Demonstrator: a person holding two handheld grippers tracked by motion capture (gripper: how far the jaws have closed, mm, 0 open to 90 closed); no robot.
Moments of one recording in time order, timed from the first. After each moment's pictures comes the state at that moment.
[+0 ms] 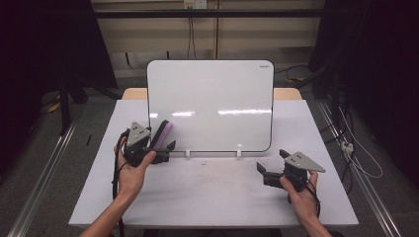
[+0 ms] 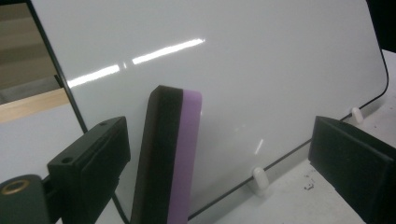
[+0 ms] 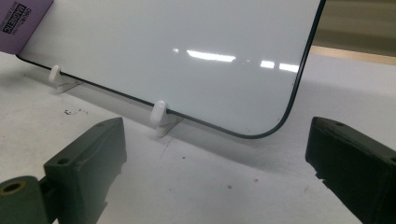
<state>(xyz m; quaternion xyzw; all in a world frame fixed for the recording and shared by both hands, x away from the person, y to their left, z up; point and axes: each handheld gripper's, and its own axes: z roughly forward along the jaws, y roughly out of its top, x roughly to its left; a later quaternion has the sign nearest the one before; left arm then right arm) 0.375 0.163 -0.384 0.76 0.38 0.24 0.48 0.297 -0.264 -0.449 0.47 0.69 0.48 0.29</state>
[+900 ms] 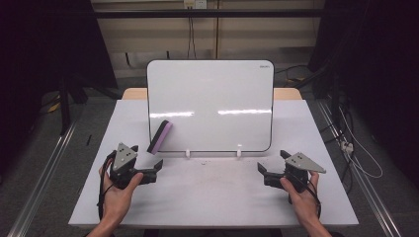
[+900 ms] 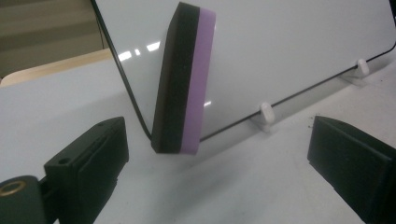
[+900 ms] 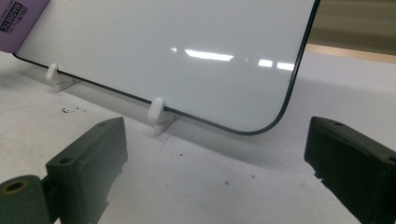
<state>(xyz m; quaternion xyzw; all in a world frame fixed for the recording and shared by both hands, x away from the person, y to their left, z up) 0.331 0.197 -0.407 0.76 0.39 0.25 0.45 0.295 -0.266 -0.450 0.47 0.69 0.47 0.29</state>
